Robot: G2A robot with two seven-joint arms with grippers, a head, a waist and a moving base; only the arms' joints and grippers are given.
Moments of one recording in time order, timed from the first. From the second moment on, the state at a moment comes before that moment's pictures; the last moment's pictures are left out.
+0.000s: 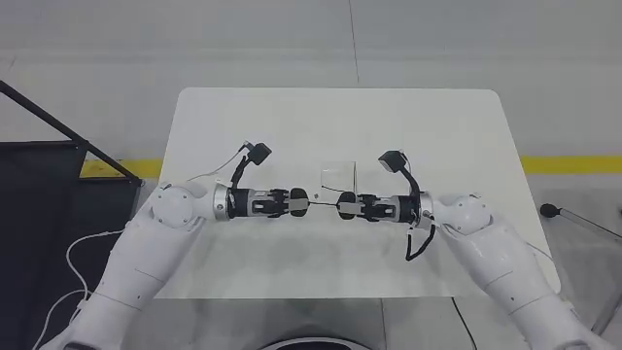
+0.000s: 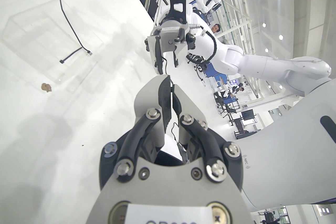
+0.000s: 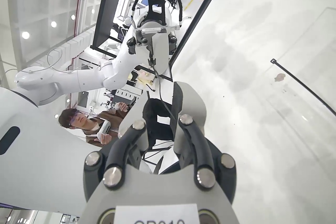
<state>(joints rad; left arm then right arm) 0.97 -1.10 -1.12 -1.31 -0.30 -0.67 -1.15 -0.81 -1.08 0.84 -1.15 0.45 -0.75 1.07</state>
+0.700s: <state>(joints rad) 0.98 -1.08 -1.11 -1.29 -0.40 -0.72 -1.10 -0.78 -1.05 0.77 -1.13 0.49 -0.83 0.99</state>
